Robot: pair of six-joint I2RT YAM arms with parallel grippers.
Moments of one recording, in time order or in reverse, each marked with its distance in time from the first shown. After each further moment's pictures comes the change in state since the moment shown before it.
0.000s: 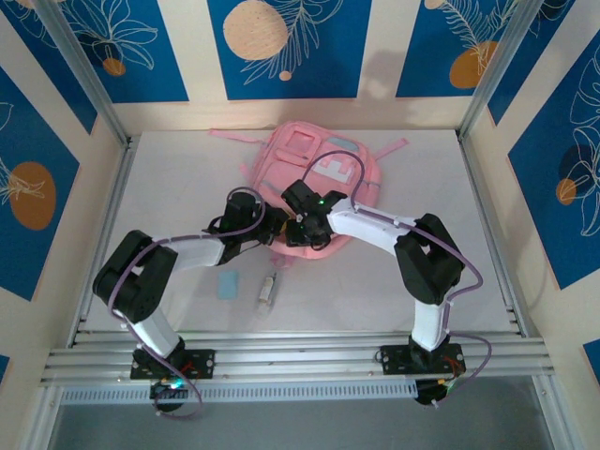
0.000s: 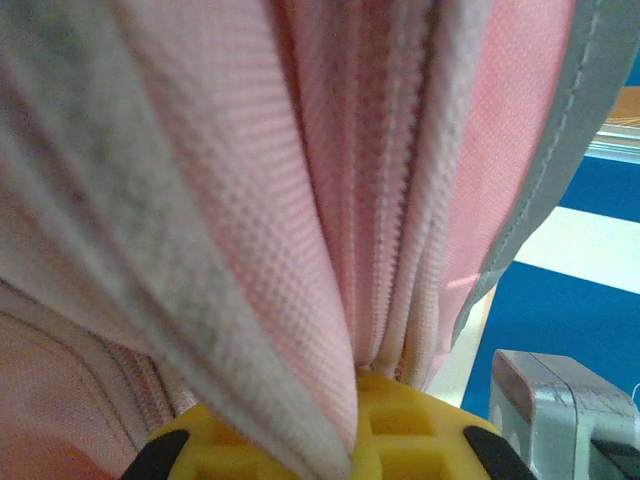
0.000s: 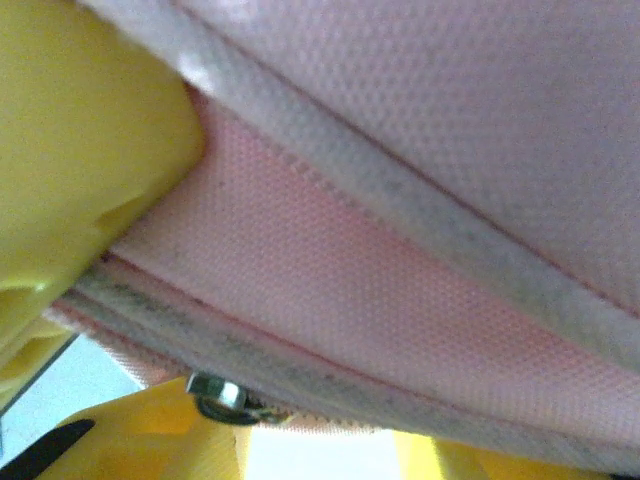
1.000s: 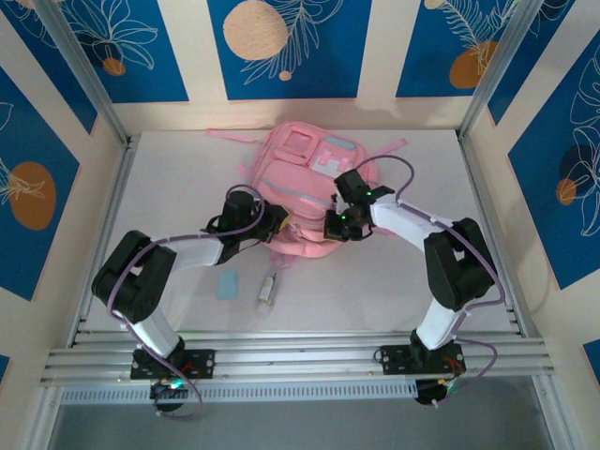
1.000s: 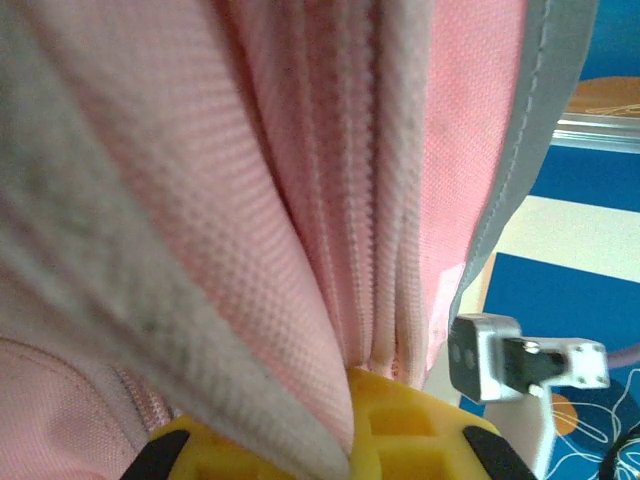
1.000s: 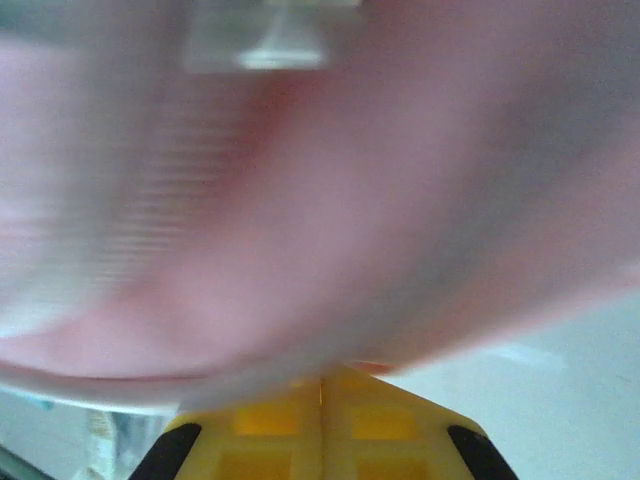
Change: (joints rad) left arm 0.030 -0.003 0.000 0.010 0.016 0.058; right arm -0.301 -0.151 -0.226 0.039 -0.293 -0.074
